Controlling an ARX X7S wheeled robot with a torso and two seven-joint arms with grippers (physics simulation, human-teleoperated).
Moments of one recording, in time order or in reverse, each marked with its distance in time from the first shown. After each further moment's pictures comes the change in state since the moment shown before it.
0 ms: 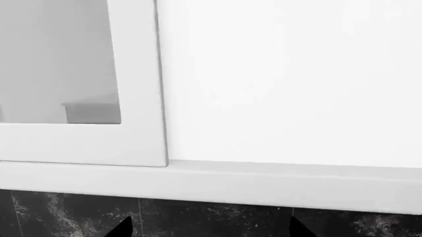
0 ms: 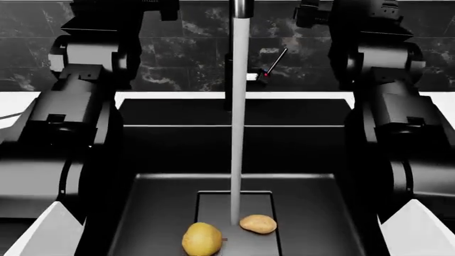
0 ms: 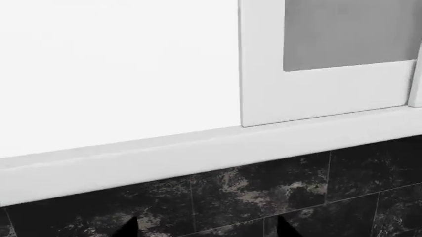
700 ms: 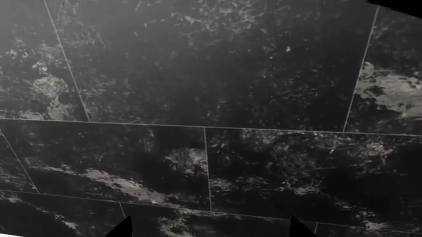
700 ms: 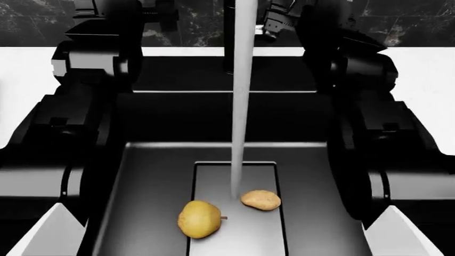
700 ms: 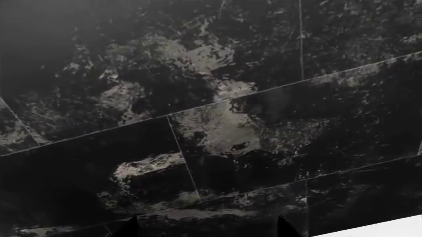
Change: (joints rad) left arm 0.016 0.000 -0.017 -0.002 0.000 -0.060 -0.029; right arm -0.031 -0.061 -0.030 -0.006 0.240 -0.002 -0.070
